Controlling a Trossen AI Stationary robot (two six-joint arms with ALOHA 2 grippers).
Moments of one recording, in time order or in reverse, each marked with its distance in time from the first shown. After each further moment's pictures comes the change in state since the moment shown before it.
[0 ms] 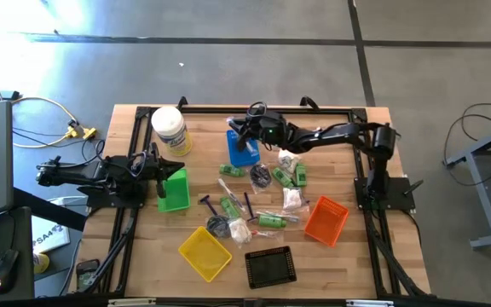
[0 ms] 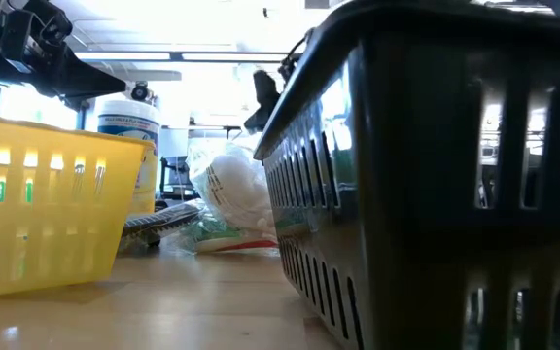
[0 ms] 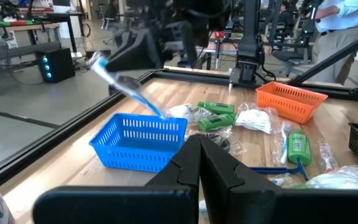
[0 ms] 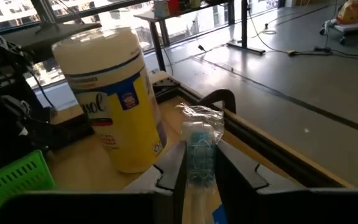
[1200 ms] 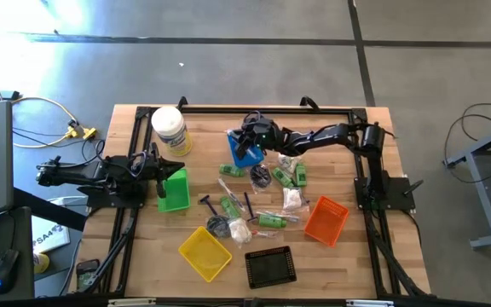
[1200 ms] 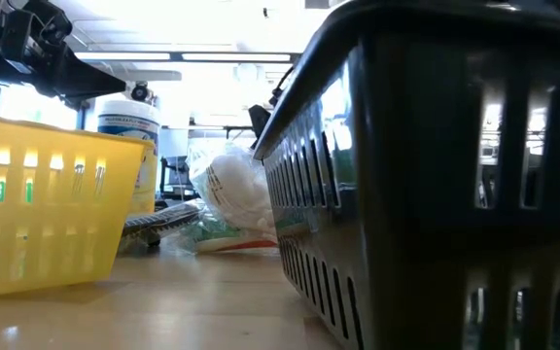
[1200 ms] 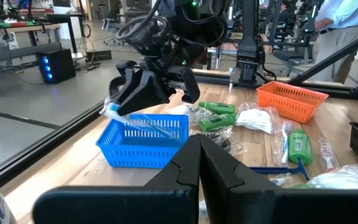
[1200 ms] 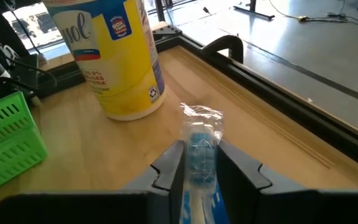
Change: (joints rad) left arm 0.000 0.000 0.000 0.000 -0.001 0.008; right arm 0.008 0.089 0.001 -0.058 -0.041 -0.021
